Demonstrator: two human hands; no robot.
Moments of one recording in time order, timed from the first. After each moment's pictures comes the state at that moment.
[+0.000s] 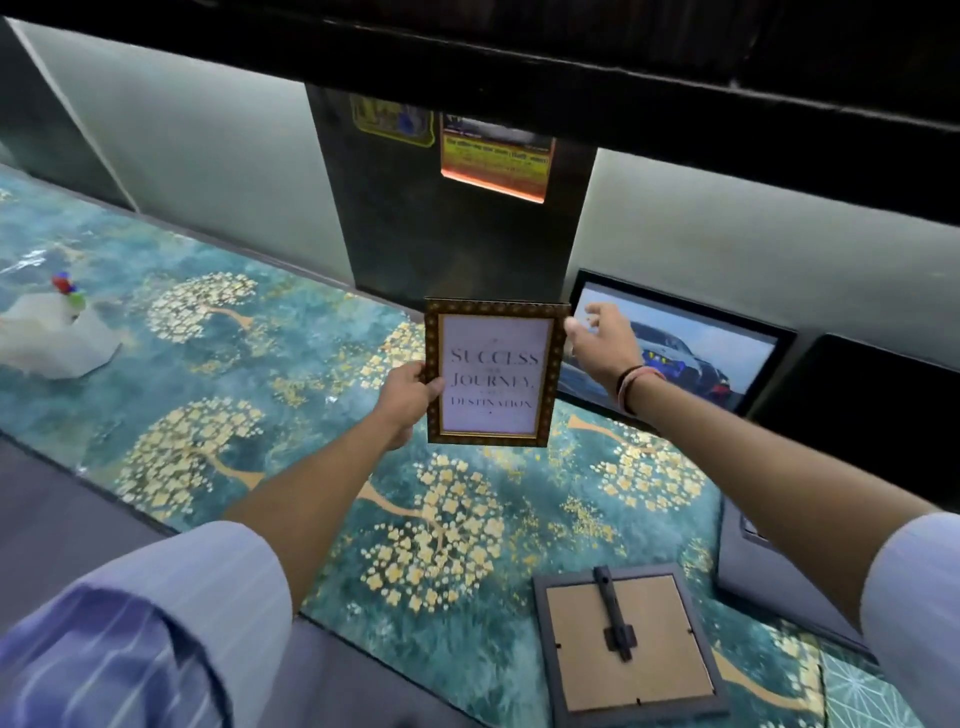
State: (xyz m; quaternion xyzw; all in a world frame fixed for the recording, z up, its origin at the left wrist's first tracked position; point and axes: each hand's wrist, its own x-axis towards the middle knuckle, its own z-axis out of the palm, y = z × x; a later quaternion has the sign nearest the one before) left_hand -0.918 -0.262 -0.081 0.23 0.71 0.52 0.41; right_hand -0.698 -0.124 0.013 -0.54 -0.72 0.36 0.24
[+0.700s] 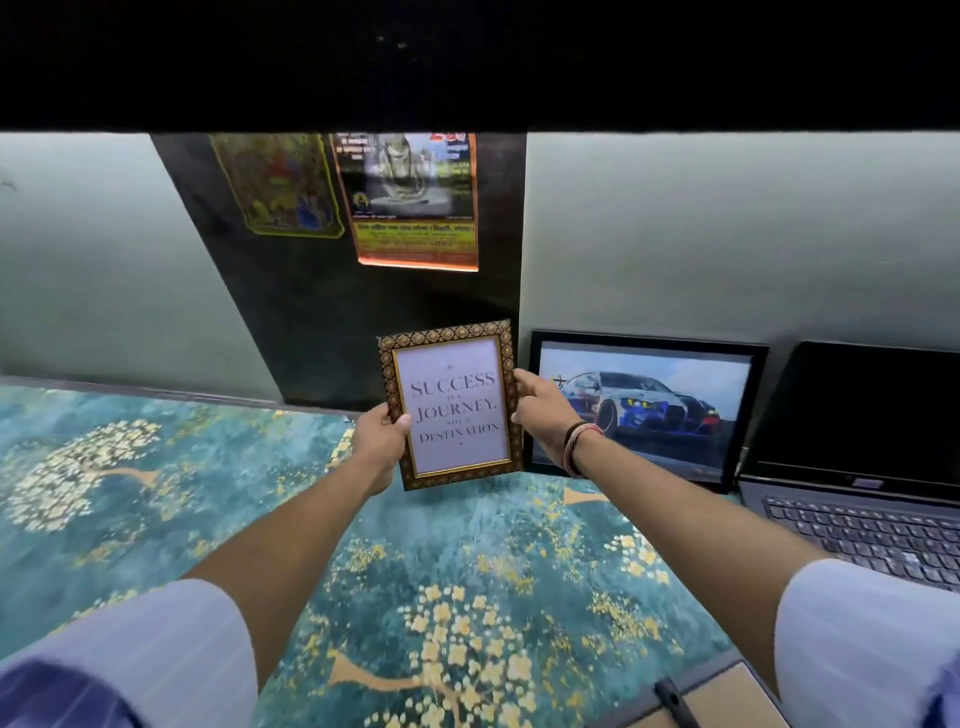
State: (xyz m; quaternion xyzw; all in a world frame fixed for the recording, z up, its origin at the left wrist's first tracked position) left_hand -0.973 -0.137 -0.104 0.28 0.70 0.53 0.38; right_hand -0.759 -0.060 -0.074 -0.51 -0.59 0.57 0.26
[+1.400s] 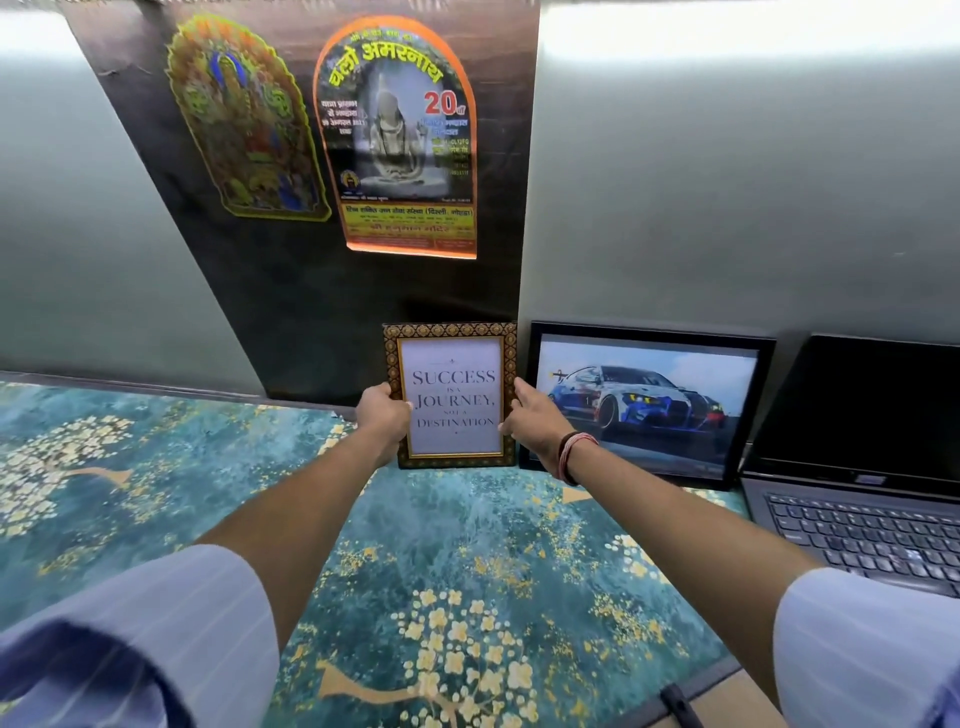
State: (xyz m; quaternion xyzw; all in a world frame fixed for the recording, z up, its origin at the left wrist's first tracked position) left_hand -1.004 -0.075 -0.141 0.28 0.77 0.44 0.36; right_hand -0.767 -0.067 -0.085 -0.53 -0.57 0.59 0.20
